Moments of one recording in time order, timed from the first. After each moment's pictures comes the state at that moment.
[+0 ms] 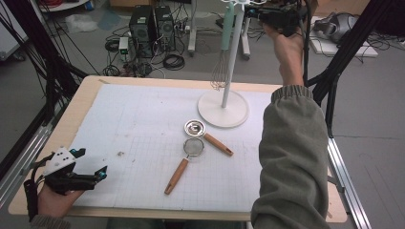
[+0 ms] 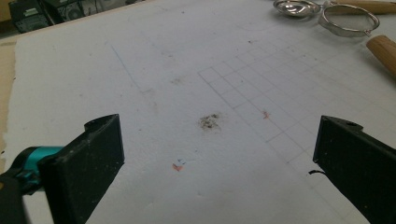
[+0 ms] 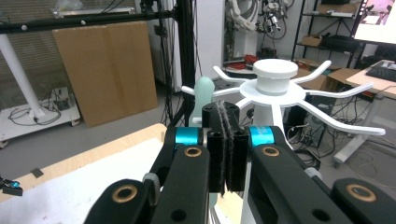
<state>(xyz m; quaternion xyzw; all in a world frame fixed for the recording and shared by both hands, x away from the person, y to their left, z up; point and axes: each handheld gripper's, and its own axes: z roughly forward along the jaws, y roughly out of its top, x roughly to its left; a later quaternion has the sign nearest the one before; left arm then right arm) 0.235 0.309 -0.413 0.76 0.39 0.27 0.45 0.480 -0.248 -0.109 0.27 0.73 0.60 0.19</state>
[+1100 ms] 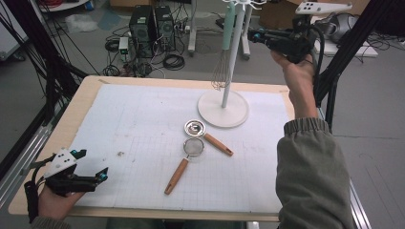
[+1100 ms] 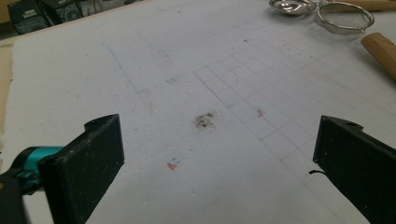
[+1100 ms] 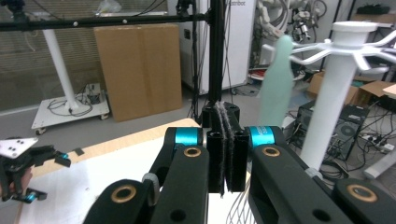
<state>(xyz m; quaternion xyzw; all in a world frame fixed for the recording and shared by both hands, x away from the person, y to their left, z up) 0.232 0.306 -0.412 0.76 0.39 0.27 0.45 0.423 -0.261 -0.136 0.21 0.74 0.62 0.17</state>
